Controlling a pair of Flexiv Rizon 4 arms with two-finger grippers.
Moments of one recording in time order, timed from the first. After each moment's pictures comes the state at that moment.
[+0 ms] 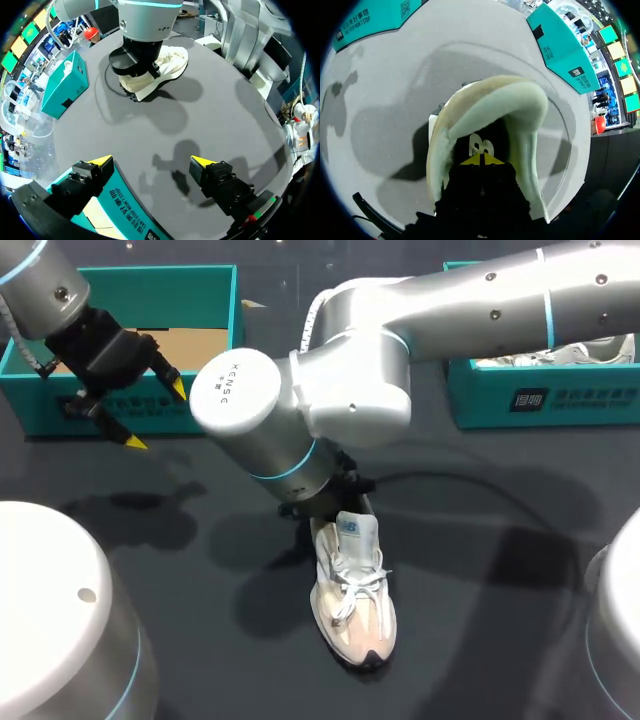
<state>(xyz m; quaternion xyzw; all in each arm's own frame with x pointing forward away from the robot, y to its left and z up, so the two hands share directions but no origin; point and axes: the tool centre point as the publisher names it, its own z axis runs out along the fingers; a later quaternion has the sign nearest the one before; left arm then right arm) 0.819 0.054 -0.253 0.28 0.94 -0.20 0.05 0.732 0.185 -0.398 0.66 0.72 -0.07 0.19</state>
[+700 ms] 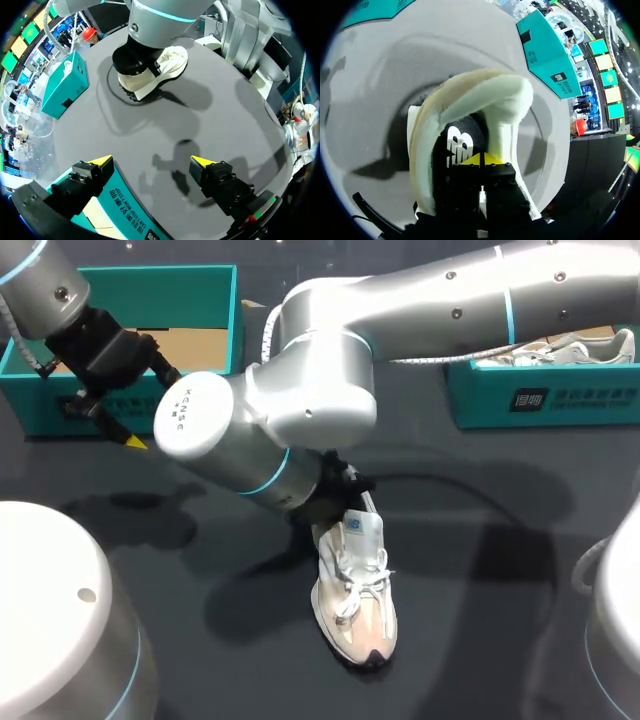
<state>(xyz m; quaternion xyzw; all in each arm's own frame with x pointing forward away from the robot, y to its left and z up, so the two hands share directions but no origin) 0.819 0.054 -0.253 0.28 0.94 -0.20 0.05 0.726 0.160 -0.388 0.64 0.71 -0.14 0.25</state>
